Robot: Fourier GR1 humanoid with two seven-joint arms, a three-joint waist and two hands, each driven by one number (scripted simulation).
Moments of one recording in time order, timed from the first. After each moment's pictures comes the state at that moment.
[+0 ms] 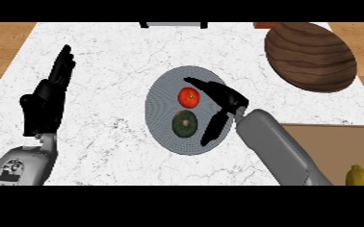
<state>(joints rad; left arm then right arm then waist) -0.21 0.34 -0.08 -1.59 -0.05 0.24 0.16 -0.64 -0.16 0.48 -0.99 0.21 0.25 0.12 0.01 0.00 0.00</state>
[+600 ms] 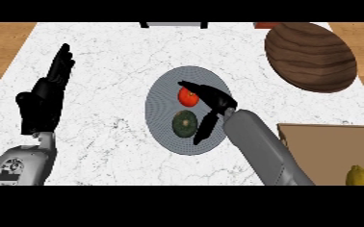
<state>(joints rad) -0.22 0.30 -0.02 -1.60 -0.08 0.18 0.17 -0.68 -0.04 0.39 -0.76 0.36 0.24 0.00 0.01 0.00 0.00</state>
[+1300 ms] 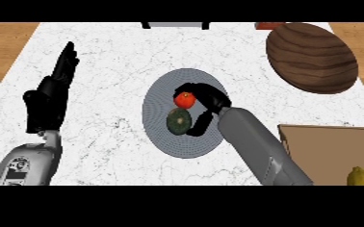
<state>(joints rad) -0.23 0.25 -0.01 -1.61 -0.14 0.16 0.19 -0.77 -0.01 0.46 -0.58 0.38 0.07 -0.18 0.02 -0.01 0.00</state>
